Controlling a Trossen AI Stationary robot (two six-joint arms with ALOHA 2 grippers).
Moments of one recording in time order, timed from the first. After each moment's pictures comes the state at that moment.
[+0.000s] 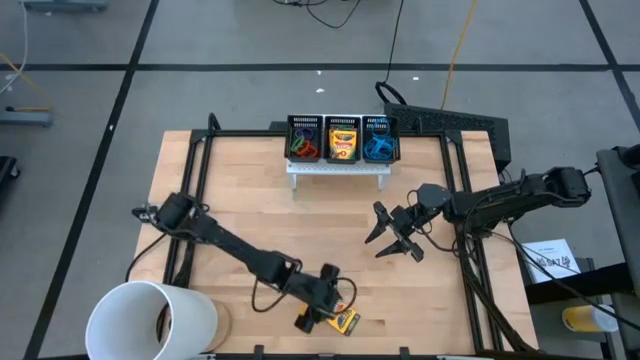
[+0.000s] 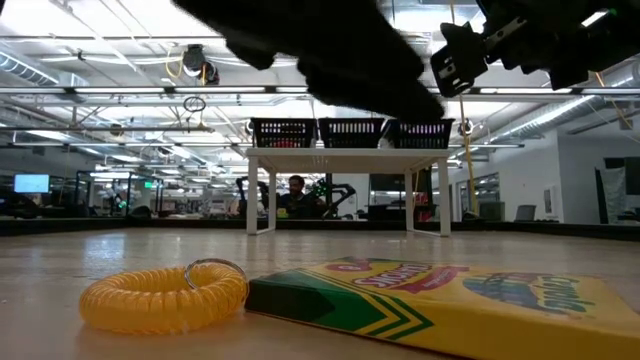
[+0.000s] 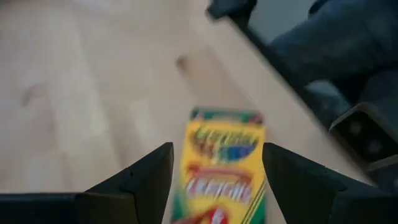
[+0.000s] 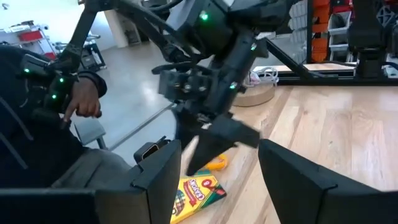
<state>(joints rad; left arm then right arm) -0.45 2.02 1.34 -0.01 0.02 0.05 0.02 1.12 0.40 0.65 -0.60 0.17</state>
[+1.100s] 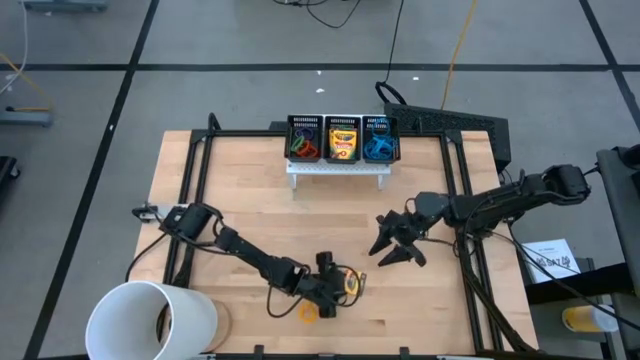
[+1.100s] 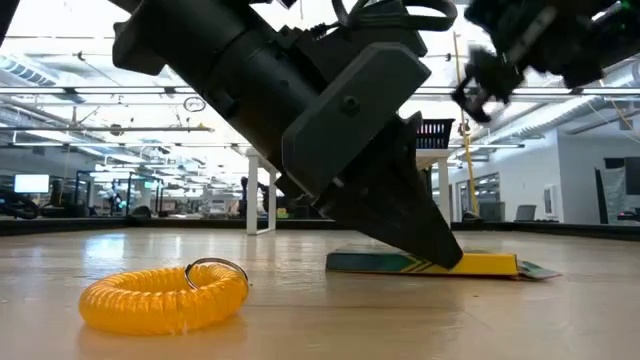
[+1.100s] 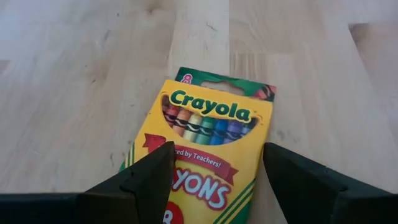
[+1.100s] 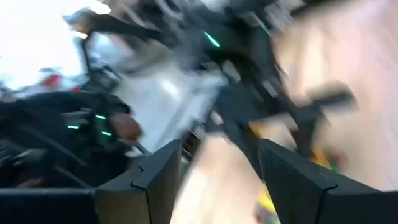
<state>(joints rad) -0.43 2.19 1.33 0.07 -0.37 -0.30 0.10 1.12 0.40 0.54 -0.57 0.53</state>
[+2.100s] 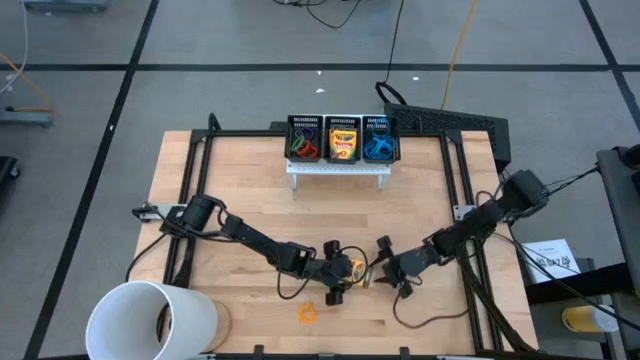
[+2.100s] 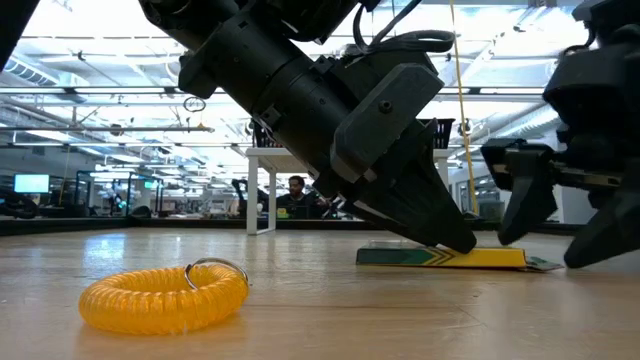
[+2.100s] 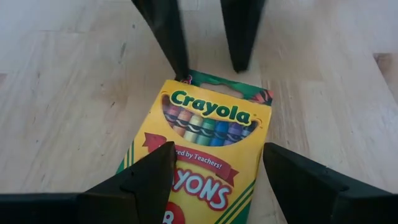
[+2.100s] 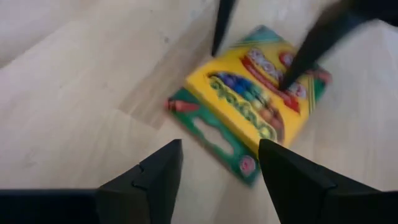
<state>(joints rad) -0.32 2.19 1.33 0.08 -0.20 -0.27 0.52 1.60 0.36 0.57 0.20 -0.08</state>
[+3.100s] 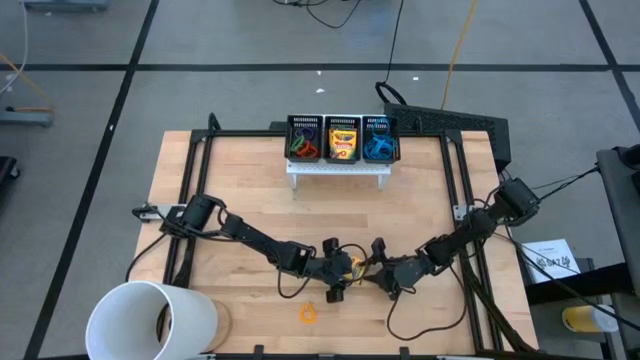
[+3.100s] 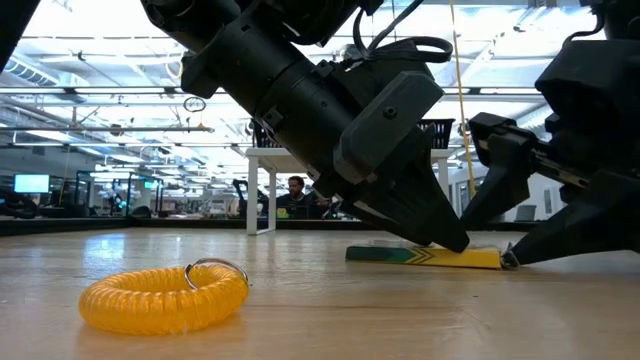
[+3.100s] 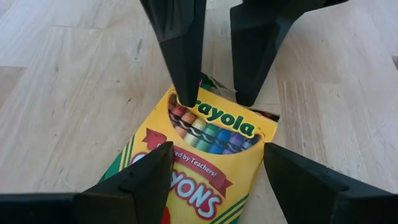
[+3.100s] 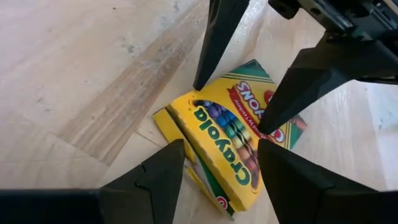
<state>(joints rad) -0.32 2.19 1.33 0.09 -0.21 -0.30 0.58 1.71 0.46 0.54 0.42 -0.25</state>
